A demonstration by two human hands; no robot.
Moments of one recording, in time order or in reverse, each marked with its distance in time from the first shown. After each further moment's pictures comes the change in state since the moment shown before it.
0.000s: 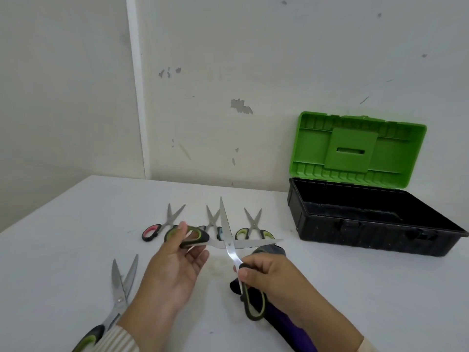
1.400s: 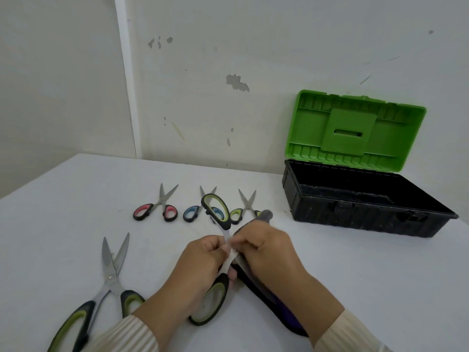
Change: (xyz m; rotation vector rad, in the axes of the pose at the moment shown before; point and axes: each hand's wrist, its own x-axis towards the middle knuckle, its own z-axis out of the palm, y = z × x) left_hand -0.025 -0.038 0.012 0.776 -0.195 -0.020; right_hand 0.008 0.008 0.004 -0.593 0.294 -0.459
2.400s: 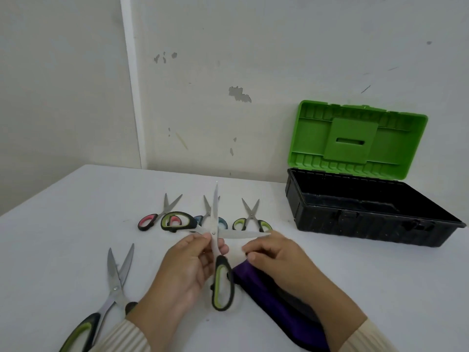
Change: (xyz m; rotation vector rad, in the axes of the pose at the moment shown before) left_hand 0.010 0.009 -0.018 -0.510 0.130 -0.041; right_hand 0.002 0.017 -0.020 0.268 -0.225 0.263
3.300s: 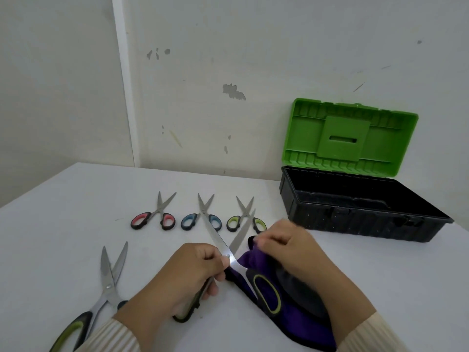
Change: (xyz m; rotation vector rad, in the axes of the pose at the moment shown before) left_hand -0.016 0.007 0.000 0.751 -0.217 0.022; right_hand 0.000 0.001 -0.023 -0.125 0.076 0.067
